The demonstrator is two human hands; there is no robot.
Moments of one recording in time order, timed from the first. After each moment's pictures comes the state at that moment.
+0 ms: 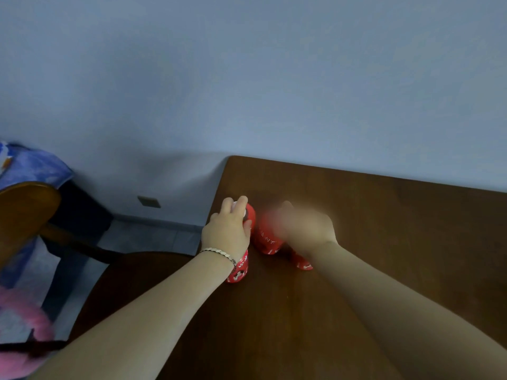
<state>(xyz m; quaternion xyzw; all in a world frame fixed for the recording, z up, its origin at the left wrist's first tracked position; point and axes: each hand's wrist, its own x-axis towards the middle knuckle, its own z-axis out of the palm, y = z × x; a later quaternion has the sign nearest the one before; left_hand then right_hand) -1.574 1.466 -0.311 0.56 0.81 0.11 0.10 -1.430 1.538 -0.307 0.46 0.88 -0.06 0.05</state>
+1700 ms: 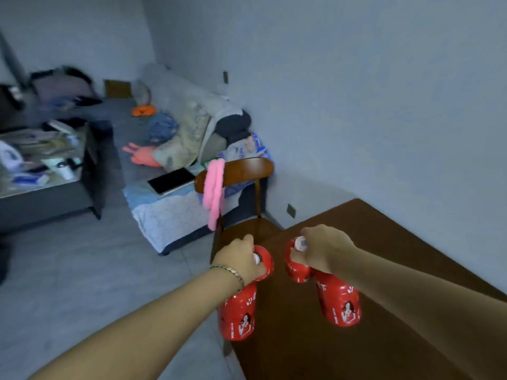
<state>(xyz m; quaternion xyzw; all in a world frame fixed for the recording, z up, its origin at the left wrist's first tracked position) -1.297 1.086 -0.129 0.18 0.96 0.16 0.14 -1.249 1.253 -0.095 0.09 0.99 -0.08 0.09</state>
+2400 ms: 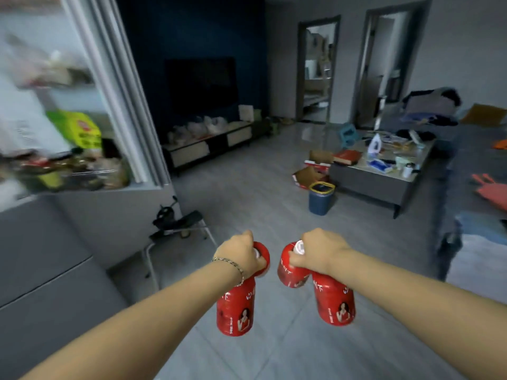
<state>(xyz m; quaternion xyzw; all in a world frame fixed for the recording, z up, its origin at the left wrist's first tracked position) -0.849 0.541 -0.071 -0.42 0.90 0.13 -0.03 -0.986 0.637 -0.062 -0.51 0.86 -0.02 0.06</state>
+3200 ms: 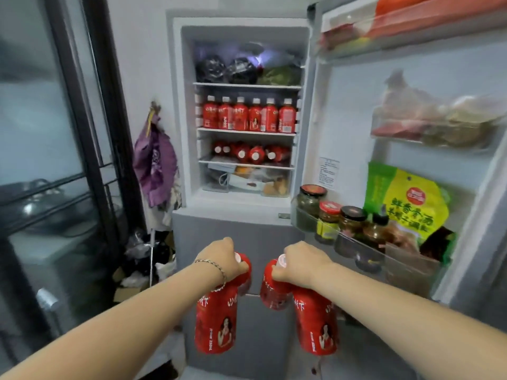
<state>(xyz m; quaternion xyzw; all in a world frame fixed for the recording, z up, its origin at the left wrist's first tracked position) -0.386 0.200 -0.020 -0.81 0.57 0.09 -0.14 -0.547 0.147 -0.009 -0.87 0.49 -0.03 0.06</state>
